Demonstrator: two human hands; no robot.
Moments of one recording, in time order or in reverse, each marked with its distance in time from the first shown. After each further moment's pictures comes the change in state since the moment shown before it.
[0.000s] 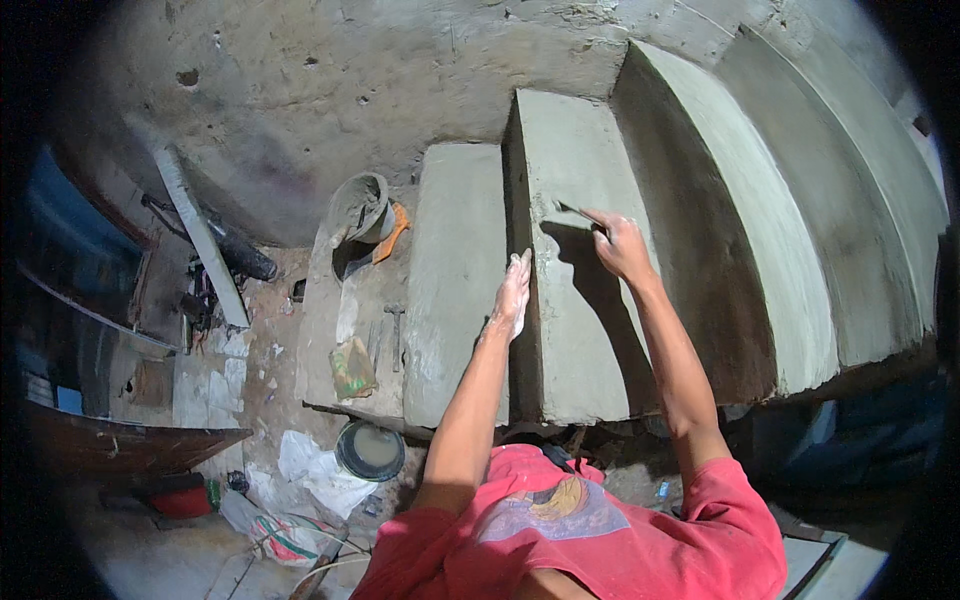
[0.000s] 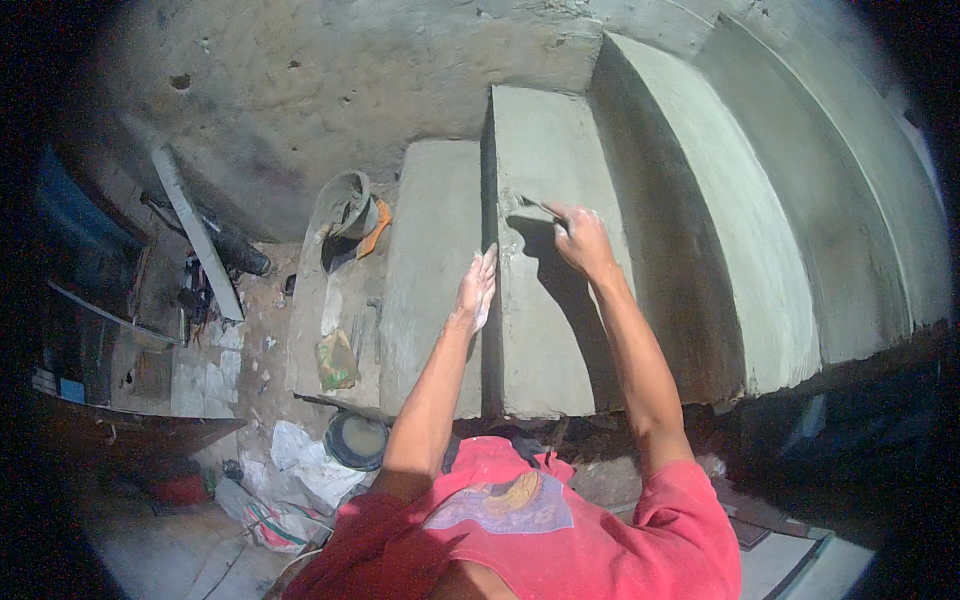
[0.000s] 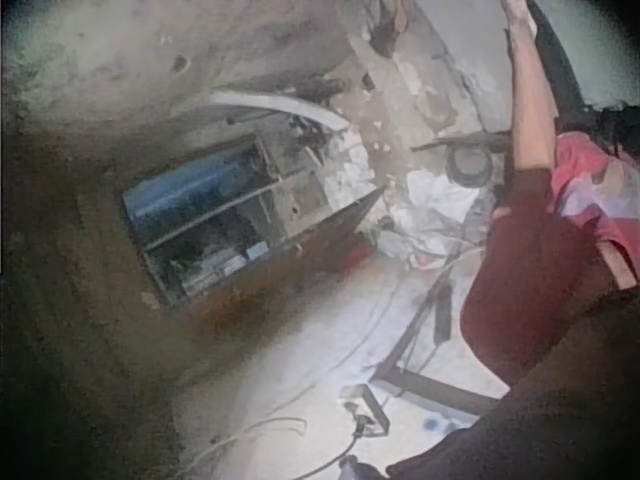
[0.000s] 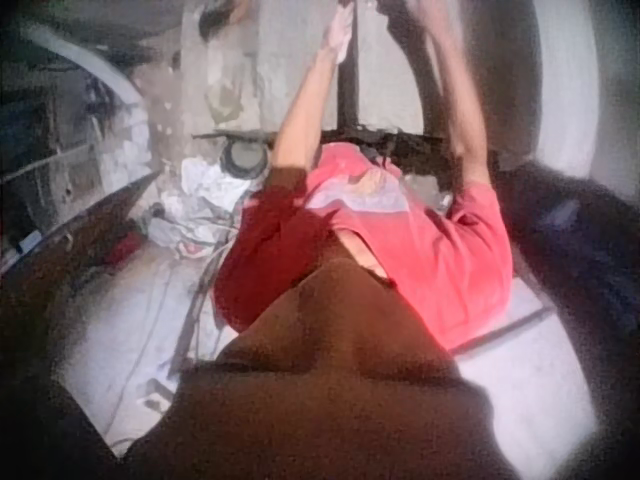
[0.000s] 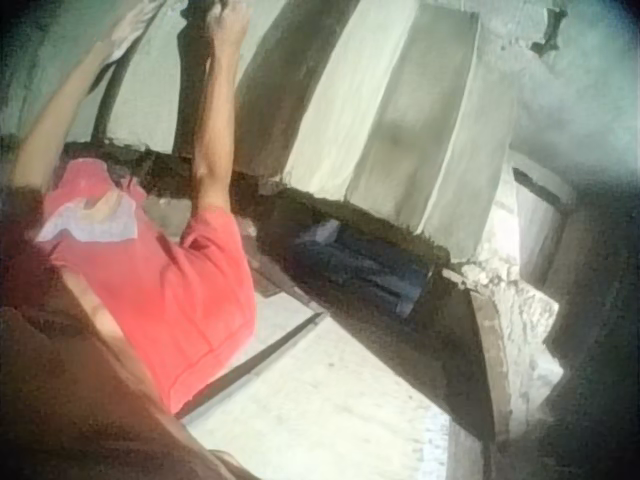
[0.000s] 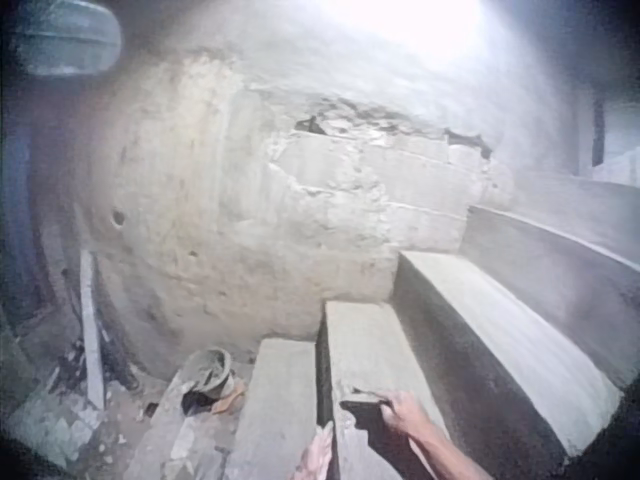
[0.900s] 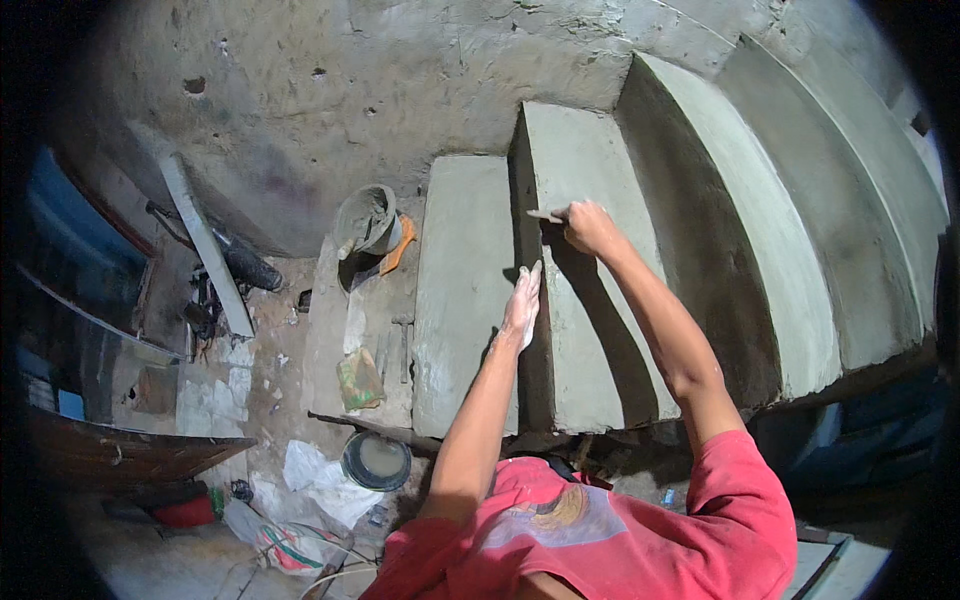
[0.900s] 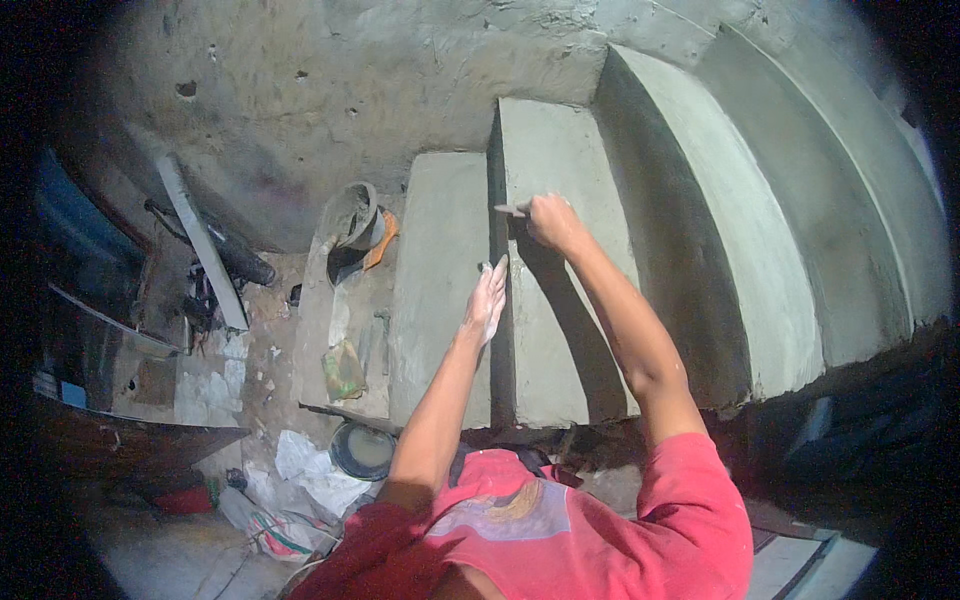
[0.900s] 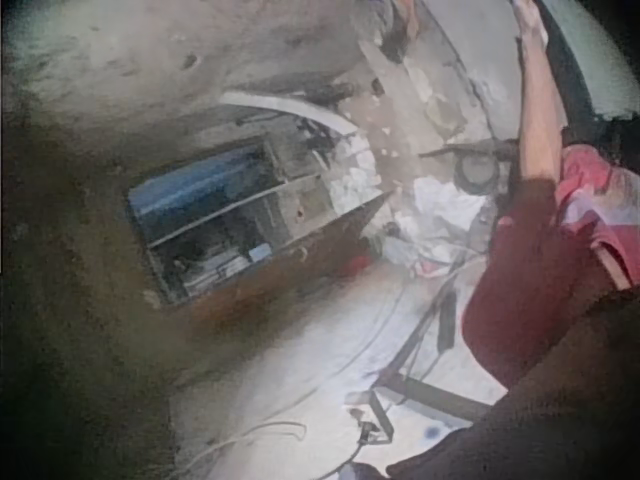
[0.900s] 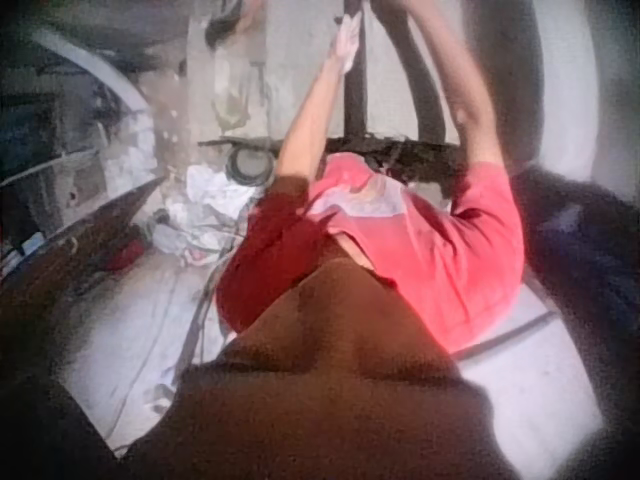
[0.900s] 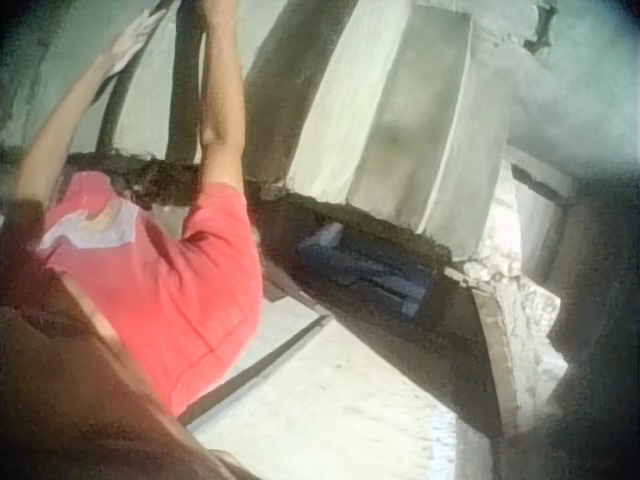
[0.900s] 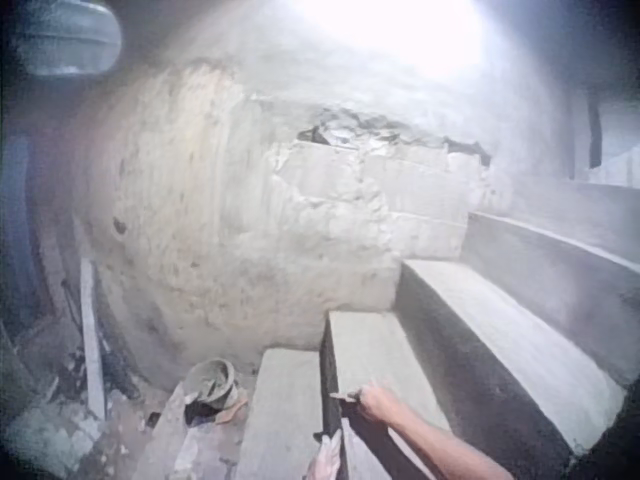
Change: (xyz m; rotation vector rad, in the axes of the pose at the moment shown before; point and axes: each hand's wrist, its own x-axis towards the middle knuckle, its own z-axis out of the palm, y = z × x) left_hand 0.003 -0.002 -0.007 0.007 -0.043 -0.016; right_hand 0.082 -0.010 0.043 -0.299 -0.195 -0.071
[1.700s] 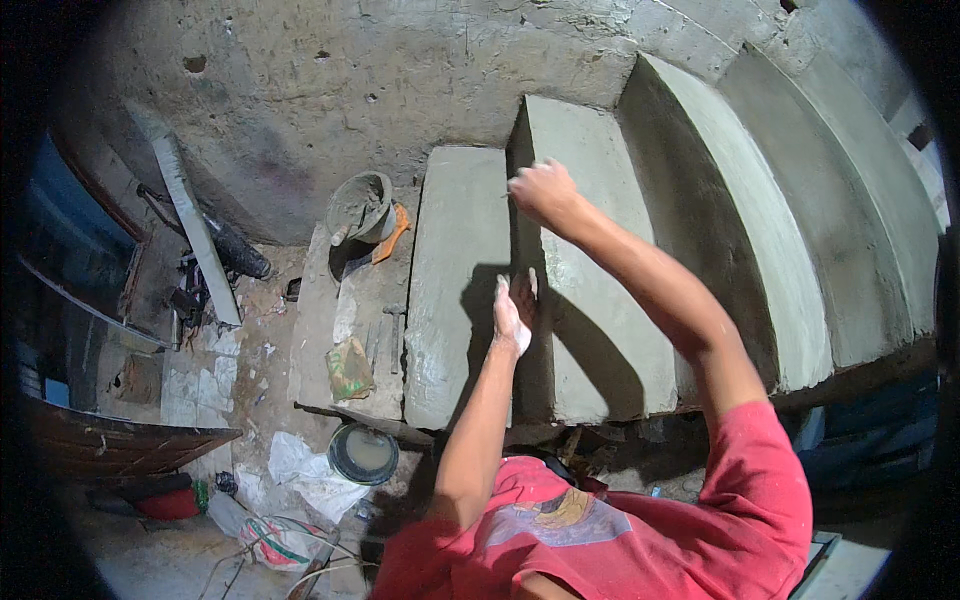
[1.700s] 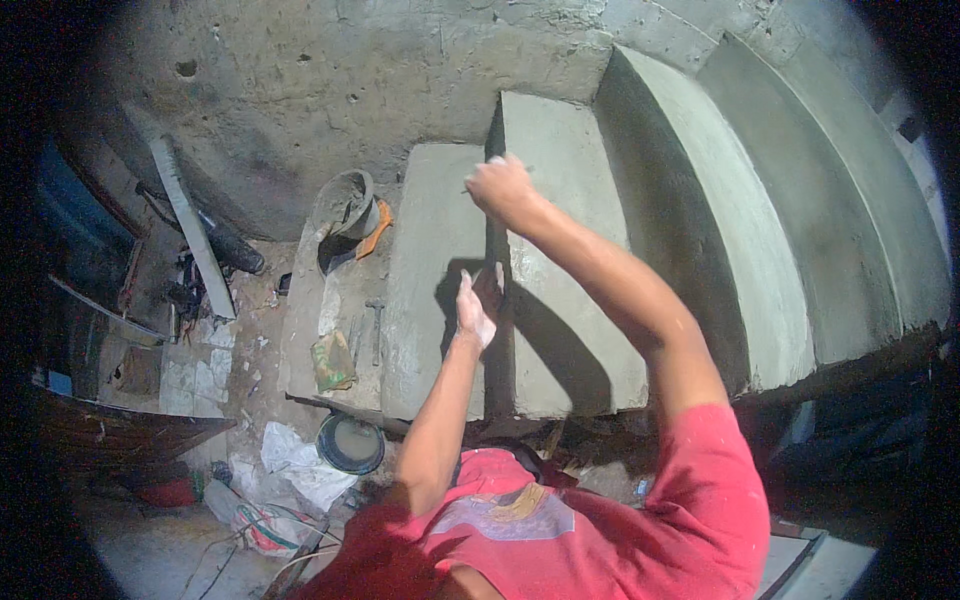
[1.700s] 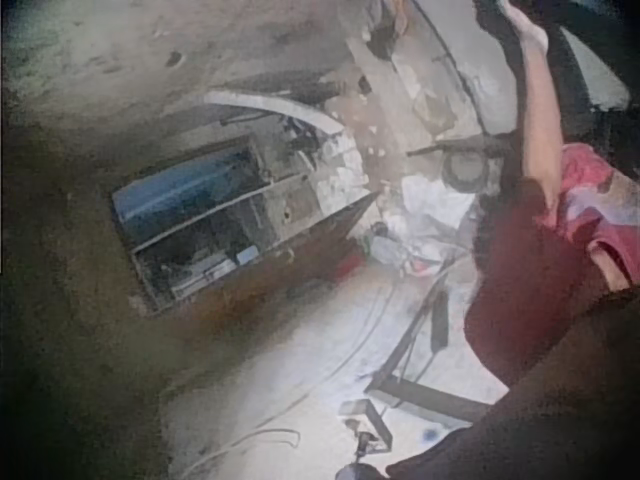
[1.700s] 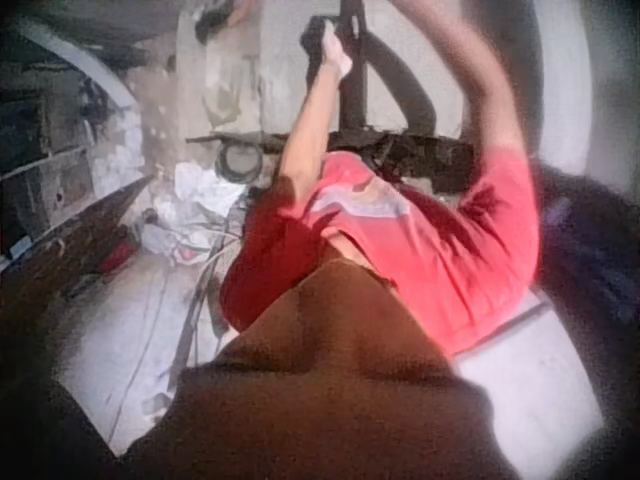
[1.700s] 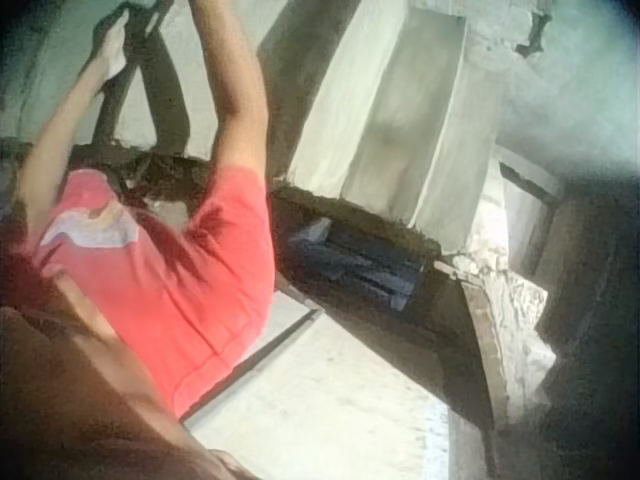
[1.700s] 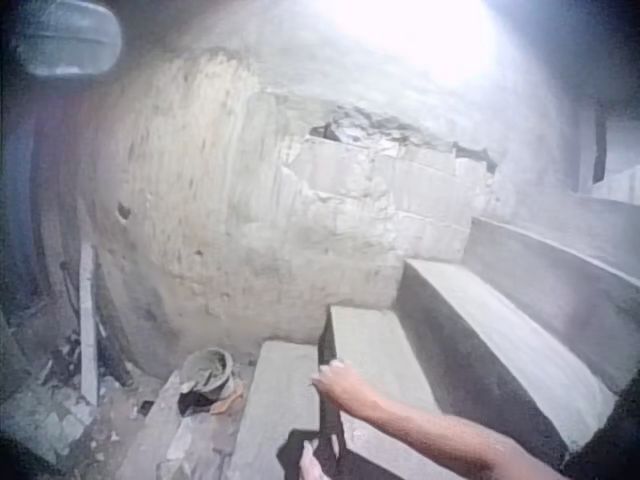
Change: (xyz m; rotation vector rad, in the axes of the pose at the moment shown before) left_hand -0.002 -0.057 -0.028 -0.582 0.102 0.072; right_hand 0.030 -0.114 -0.064 -0.550 -0.069 -0.278
